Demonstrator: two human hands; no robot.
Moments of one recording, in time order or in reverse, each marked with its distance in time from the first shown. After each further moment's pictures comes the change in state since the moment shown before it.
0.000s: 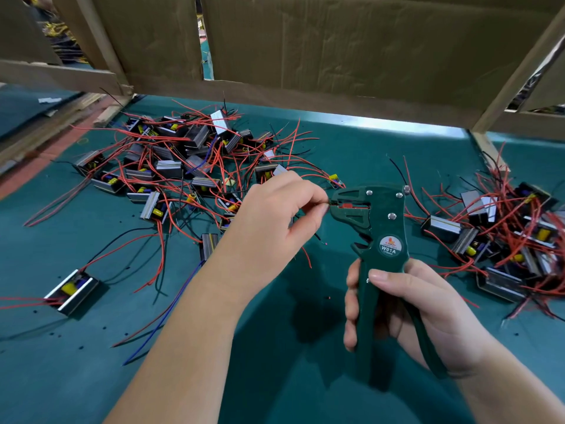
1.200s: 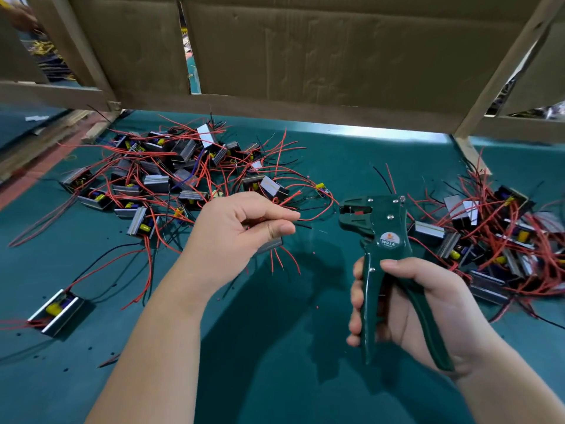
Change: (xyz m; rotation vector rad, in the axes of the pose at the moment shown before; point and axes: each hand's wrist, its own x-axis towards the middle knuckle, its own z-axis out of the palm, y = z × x) left_hand -0.004 -0.021 -0.010 -0.417 -0.044 -0.283; right_hand -0.003 -0.013 -0.010 0.231 0.073 0.092
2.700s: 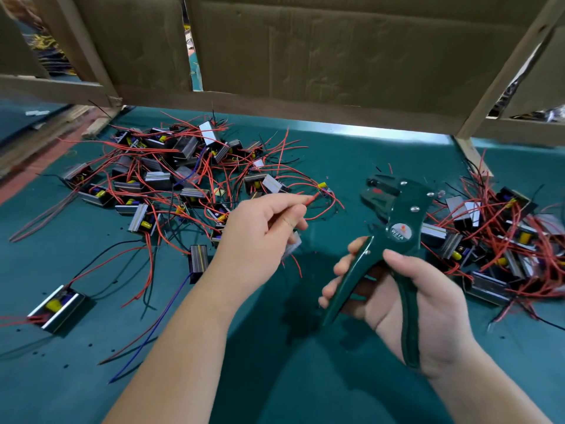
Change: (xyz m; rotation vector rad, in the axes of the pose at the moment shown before) left_hand 0.002 -0.003 0.029 -0.018 0.074 -0.107; right_hand 0.012 0.015 0.014 0.099 -0.026 -0.282
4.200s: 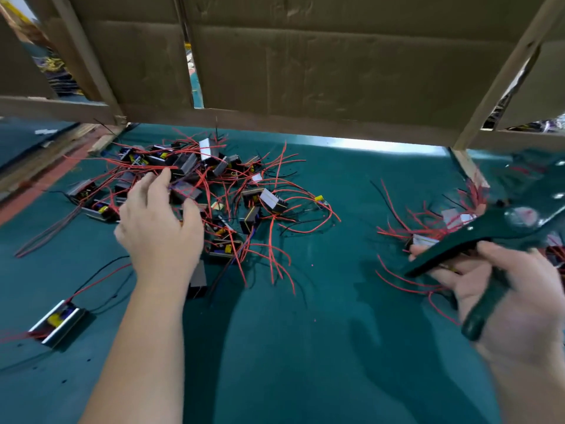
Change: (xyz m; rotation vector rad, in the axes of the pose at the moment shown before) left_hand 0.013 -0.036 -0.068 0.753 0.647 -0.260; right_hand -0.008 -0.050 -0.040 -0.320 0.411 -0.640
